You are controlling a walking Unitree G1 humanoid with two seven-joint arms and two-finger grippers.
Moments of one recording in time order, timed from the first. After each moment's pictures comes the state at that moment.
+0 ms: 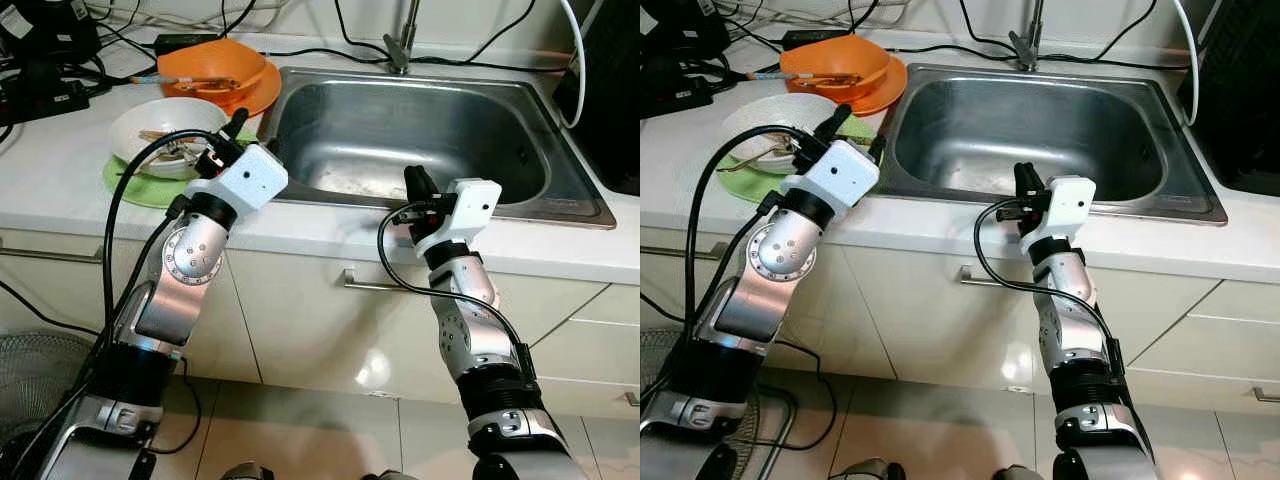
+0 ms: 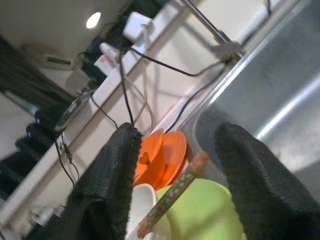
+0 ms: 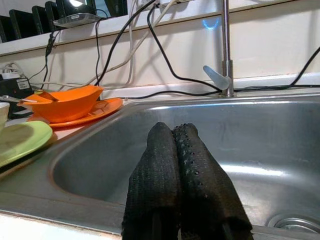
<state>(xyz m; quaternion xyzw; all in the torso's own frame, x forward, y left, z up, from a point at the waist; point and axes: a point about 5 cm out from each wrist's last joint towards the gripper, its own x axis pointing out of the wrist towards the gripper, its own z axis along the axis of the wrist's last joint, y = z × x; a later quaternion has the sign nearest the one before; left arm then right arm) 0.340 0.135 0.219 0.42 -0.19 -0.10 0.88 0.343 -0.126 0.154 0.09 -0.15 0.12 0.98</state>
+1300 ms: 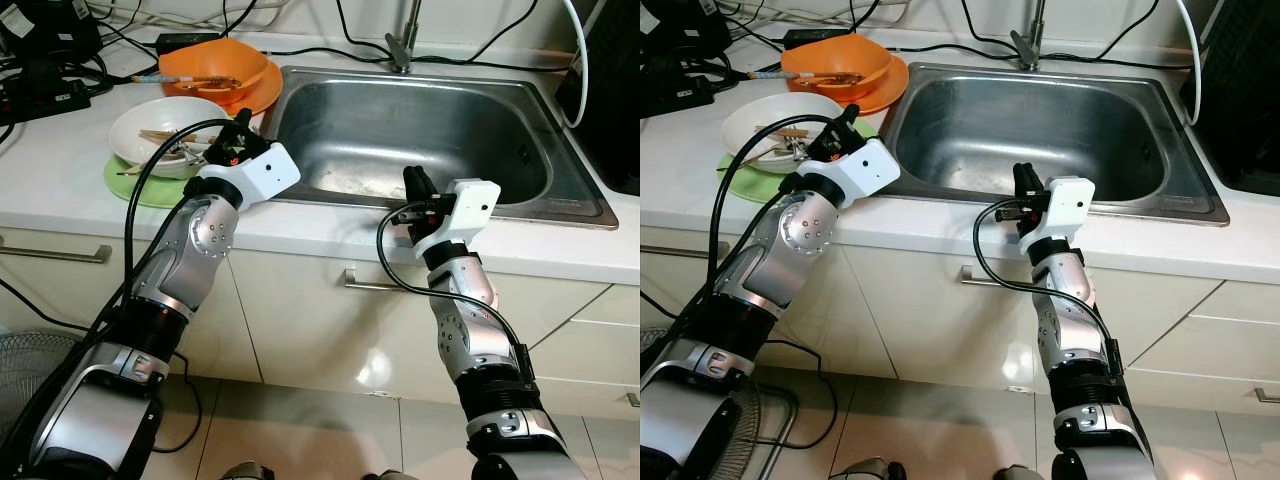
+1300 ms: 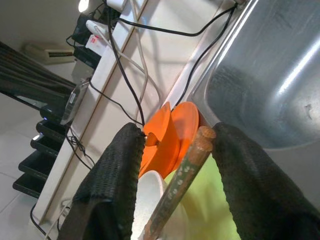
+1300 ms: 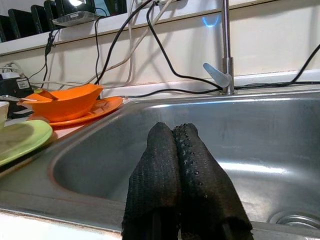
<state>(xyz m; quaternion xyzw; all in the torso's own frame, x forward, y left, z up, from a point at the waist) 0.374 0.136 0.212 0.50 -0.14 -0.06 0.85 0.343 -0.125 0.153 0.09 -0.15 0.11 0.98</state>
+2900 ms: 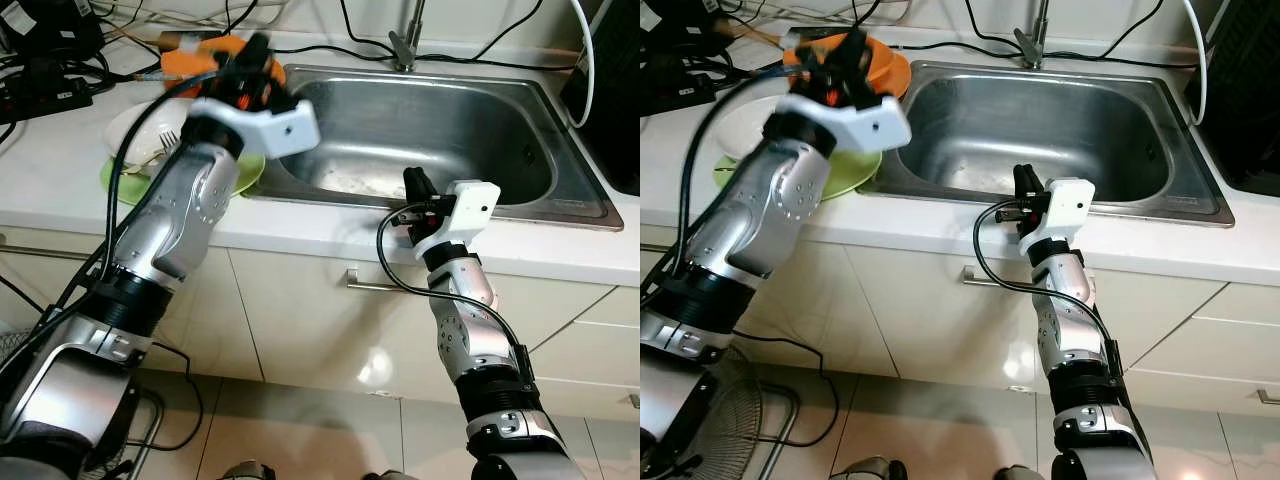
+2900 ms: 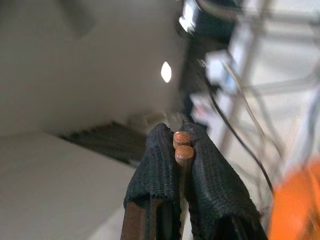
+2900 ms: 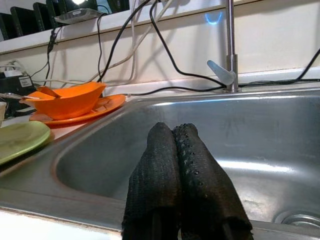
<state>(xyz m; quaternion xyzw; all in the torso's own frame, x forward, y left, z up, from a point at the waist) 0.351 0.105 0.305 0.59 -0.35 0.02 0.73 0.343 -0.125 0.152 0.09 -0.15 0.11 0.98</state>
